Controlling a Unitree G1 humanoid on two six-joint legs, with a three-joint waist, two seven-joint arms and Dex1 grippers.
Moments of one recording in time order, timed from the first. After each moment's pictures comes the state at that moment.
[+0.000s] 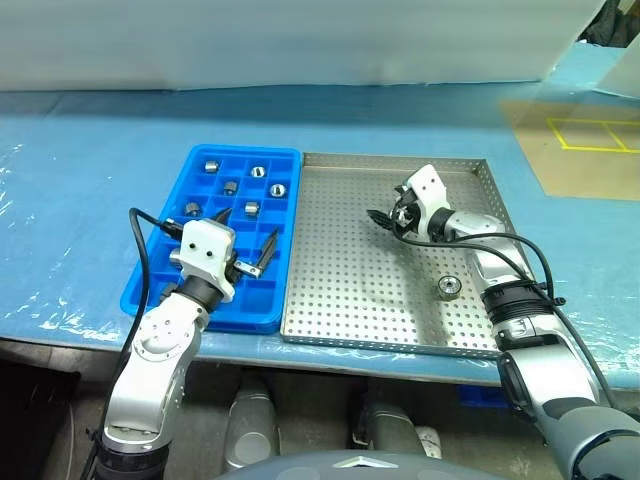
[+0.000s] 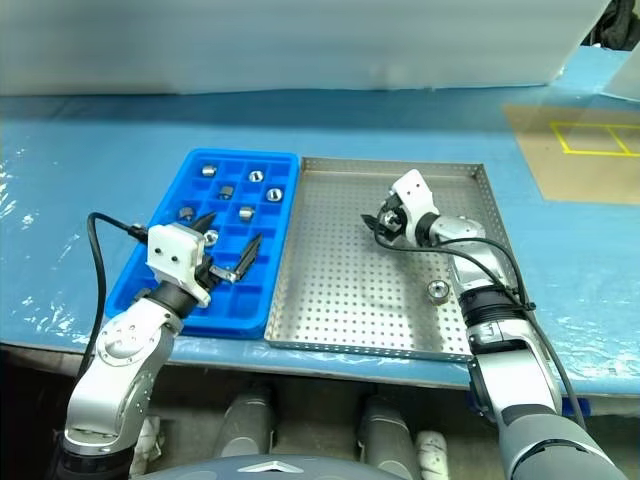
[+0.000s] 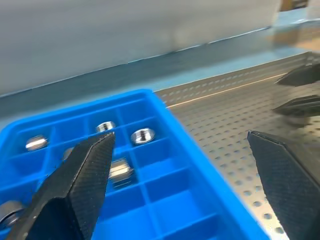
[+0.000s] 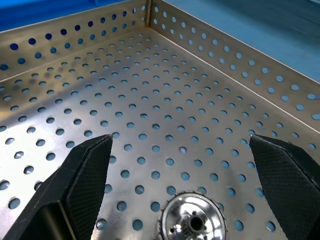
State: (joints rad) left arm 0.00 0.26 -0.01 -0.63 -0.18 0.43 -0.32; right arm -0.69 -0.45 0.08 0.54 0.09 0.21 0.68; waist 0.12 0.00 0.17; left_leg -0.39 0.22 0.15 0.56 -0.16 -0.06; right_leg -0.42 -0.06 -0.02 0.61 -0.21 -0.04
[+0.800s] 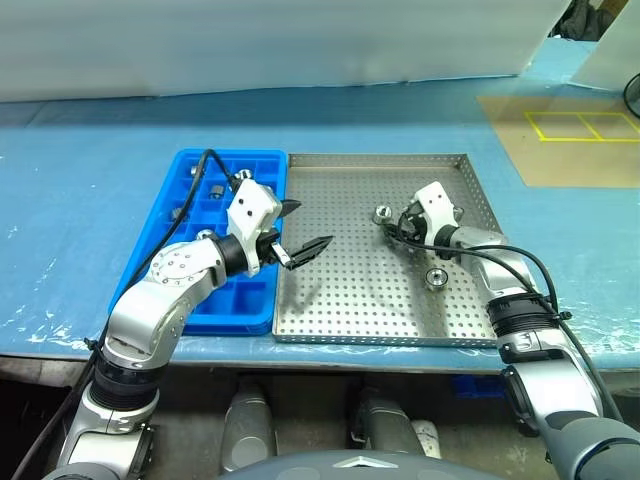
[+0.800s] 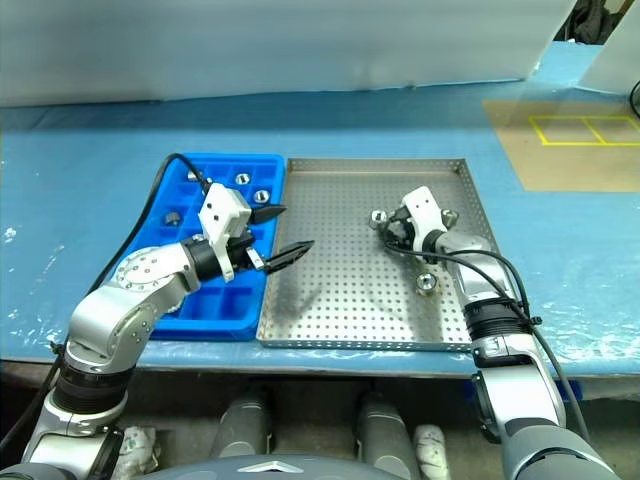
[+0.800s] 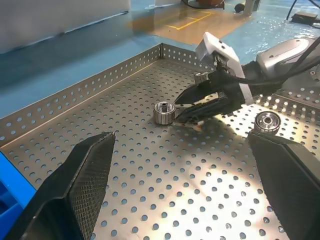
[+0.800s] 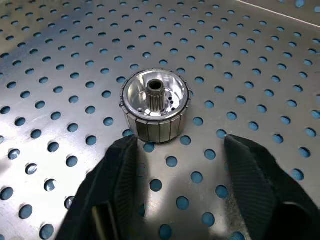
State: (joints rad) left arm -0.36 0.43 -0.08 -0.47 -0.43 0.70 -0.62; right arm -0.62 -0.43 0.03 0.46 0.11 0.42 0.62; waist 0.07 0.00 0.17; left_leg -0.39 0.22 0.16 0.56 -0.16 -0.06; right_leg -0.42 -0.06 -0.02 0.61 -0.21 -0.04
